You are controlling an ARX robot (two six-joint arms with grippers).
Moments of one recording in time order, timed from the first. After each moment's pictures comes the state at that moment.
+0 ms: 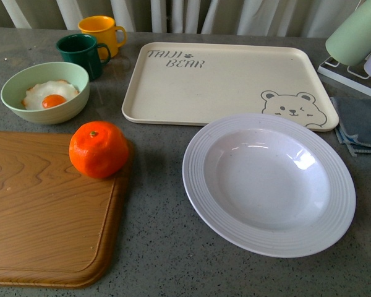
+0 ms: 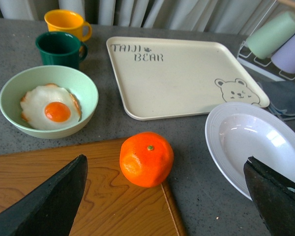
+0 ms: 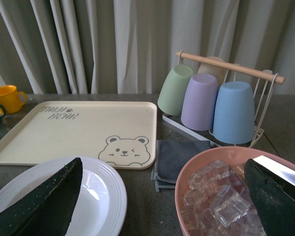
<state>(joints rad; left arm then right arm) -0.09 1.04 0.26 0.44 0.38 -0.11 0.00 0.01 0.02 0.00 0.00 0.00</state>
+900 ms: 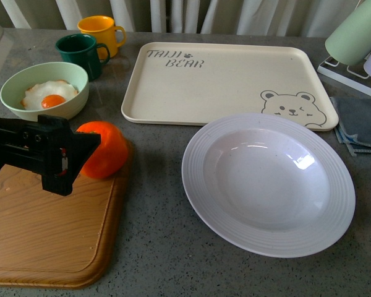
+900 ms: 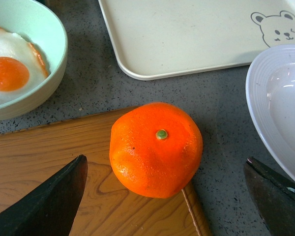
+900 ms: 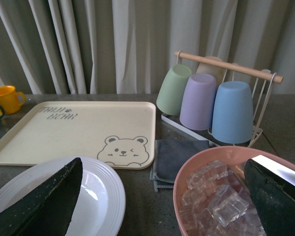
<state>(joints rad) -0.22 1.65 0.41 0.72 0.26 -0.06 0.00 0.01 0.02 0.00 0.00 0.00</state>
